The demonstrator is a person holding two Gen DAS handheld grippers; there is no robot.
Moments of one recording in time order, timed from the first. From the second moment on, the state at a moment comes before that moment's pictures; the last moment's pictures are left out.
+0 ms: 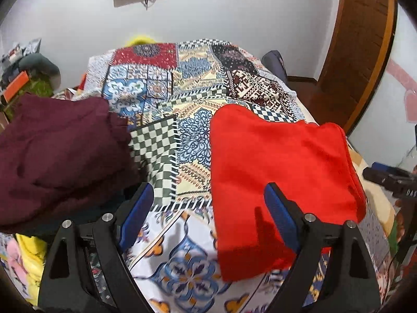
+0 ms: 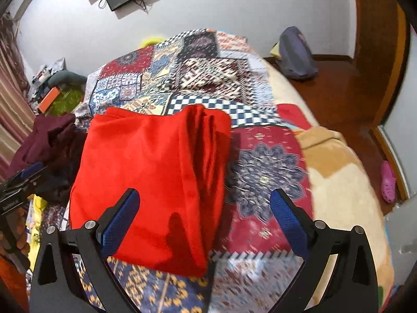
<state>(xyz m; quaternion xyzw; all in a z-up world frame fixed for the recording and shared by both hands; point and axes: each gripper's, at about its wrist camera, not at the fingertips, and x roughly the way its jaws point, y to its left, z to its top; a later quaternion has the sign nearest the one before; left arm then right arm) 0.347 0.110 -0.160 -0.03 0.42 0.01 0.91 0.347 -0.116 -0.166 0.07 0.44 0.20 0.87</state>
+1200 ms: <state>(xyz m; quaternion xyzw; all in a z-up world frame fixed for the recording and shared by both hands) 0.402 0.123 -0.204 -0.25 0.49 -0.18 0.82 0.389 -0.082 -0.199 0.20 0.55 0.36 0.73</state>
